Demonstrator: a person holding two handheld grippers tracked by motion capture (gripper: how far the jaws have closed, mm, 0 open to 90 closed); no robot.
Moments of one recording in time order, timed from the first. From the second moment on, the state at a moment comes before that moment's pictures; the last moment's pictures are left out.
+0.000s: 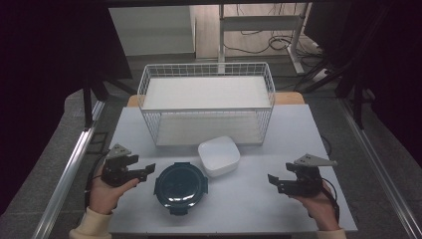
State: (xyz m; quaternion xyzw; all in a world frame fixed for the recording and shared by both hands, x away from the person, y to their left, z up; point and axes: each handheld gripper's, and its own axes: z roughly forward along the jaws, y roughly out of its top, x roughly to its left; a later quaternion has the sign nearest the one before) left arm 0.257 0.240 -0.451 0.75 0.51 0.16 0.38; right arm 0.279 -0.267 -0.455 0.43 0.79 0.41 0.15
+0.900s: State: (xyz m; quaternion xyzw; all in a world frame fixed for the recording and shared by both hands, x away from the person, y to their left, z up) left arm 0.256 0.239 -0.458 0.76 0.51 0.16 0.37; right arm 0.281 -0.267 -0.458 0.44 0.80 0.38 0.15
